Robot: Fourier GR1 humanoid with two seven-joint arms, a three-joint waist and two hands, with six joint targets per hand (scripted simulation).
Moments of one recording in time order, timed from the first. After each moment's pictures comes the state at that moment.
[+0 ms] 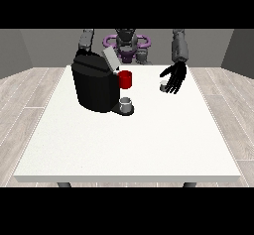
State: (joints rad) left arm -0.42 0.43 -0.02 -0.97 -0.53 -0.11 -0.20; right arm -0.22 -0.04 0.02 -1.43 0.14 -0.15 0.01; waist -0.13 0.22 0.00
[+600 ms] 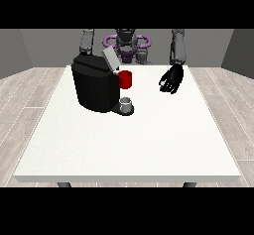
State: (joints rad) left arm -0.52 0.43 -0.10 -0.85 -0.75 -0.02 -0.21; right arm -0.25 -0.03 0.03 -1.34 0.14 -0.15 -0.03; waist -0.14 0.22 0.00
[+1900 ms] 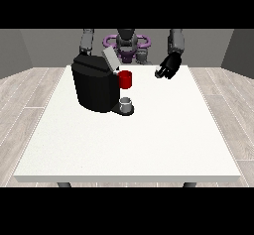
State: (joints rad) left arm -0.67 0.35 -0.06 -0.75 -0.80 -0.22 -0.27; right arm -0.23 -0.04 0.00 -1.15 0.19 -0.21 -0.03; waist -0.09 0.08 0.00
